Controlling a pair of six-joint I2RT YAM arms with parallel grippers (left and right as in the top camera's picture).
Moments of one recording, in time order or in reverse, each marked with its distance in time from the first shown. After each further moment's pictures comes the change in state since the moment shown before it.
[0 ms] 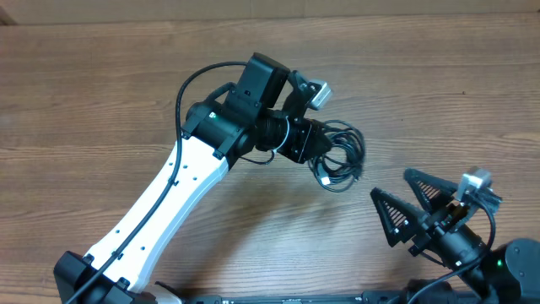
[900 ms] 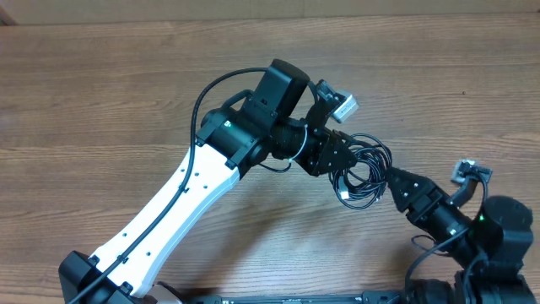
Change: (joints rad) left arm -0.079 0.000 0.000 0.071 0.121 -0.014; right arm 0.000 0.173 0.000 -0.200 0.190 0.301
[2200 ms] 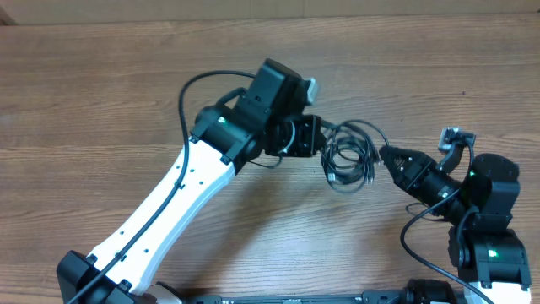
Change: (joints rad) left arm 0.045 0.001 0.000 -0.078 -0.390 -0.362; right arm 0.005 0.252 0.001 0.253 -0.096 -0.039
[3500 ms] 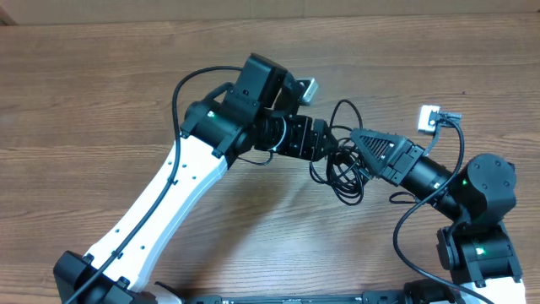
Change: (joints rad) left arm 0.034 0.000 0.000 -0.013 0.170 0.203; right arm 0.201 0.021 0.000 0.444 -0.103 0.339
